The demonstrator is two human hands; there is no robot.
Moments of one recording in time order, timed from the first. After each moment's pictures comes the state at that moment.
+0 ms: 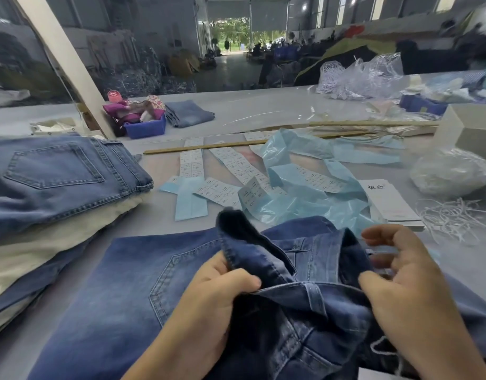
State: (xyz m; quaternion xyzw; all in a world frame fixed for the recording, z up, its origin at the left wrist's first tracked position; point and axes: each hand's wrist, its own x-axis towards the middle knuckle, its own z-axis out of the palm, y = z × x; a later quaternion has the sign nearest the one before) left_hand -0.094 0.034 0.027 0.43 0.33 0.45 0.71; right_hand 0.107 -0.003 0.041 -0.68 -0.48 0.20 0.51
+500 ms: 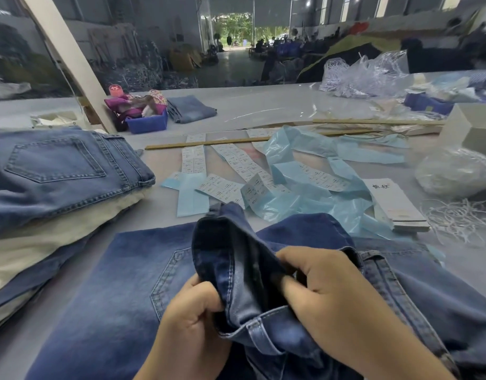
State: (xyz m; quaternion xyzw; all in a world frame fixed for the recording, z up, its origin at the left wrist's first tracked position) left_hand -0.110 0.020 0.023 0.31 0.13 0.50 0.80; right_hand 0.056 0.008 0.059 -0.57 -0.74 0.20 0.30
